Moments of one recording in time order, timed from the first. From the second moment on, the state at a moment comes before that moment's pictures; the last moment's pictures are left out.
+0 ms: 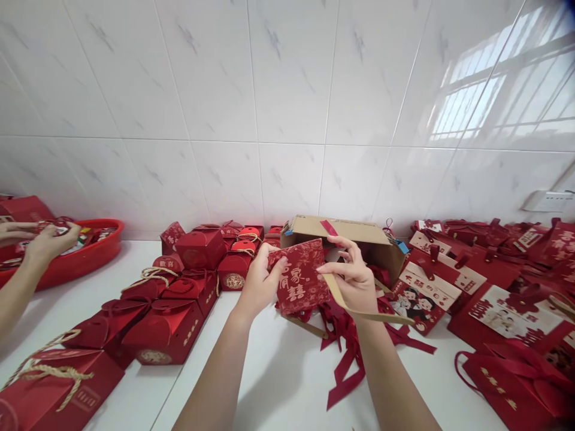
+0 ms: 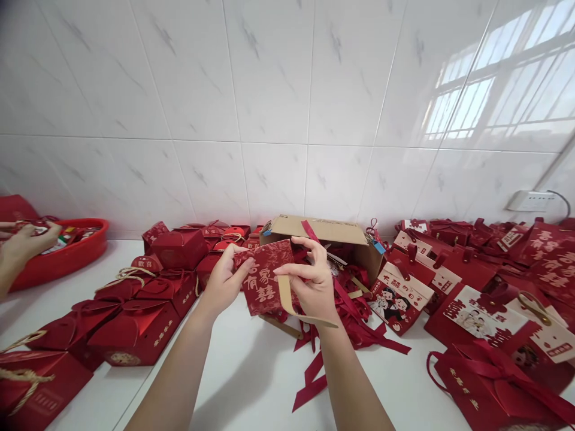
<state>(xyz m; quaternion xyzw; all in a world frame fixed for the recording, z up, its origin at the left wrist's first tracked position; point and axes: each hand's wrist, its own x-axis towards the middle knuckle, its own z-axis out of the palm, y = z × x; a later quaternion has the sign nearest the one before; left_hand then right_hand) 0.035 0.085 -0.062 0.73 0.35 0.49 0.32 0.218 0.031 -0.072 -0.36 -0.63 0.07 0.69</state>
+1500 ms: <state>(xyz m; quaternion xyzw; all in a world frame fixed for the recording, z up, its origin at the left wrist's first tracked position) 0.010 0.054 -0.033 0.82 0.19 0.53 0.10 0.206 0.008 -0.053 -0.40 -0.76 0.16 0.48</state>
